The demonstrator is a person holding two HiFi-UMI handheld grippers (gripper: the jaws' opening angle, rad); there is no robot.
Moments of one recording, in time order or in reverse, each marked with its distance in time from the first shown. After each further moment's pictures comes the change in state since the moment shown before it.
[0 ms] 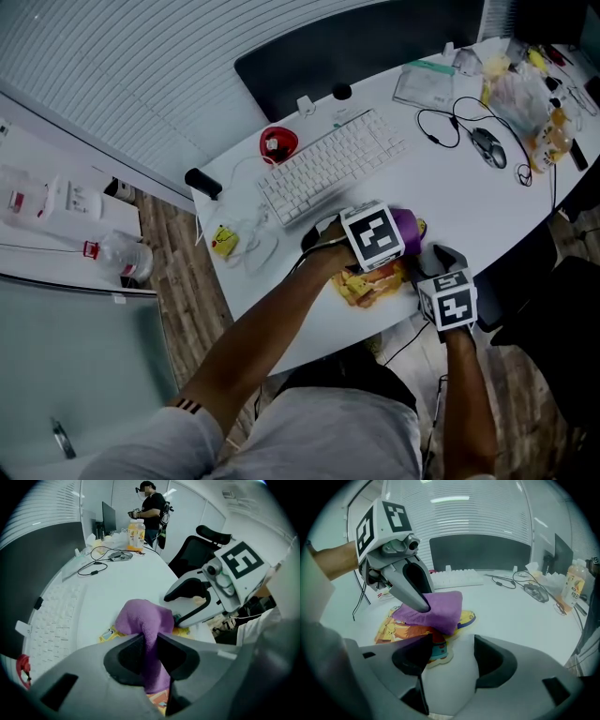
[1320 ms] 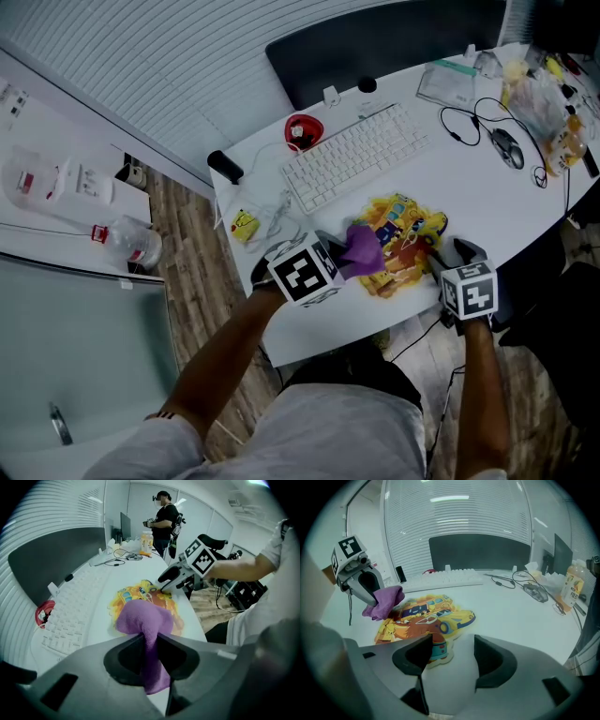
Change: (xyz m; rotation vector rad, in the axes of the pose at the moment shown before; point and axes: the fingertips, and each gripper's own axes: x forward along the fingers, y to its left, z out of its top) left arm -0.076 -0.039 -0.126 -0.144 -0.059 0.067; right arm 0.001 -0.001 -0.002 -0.004 0.012 -0.011
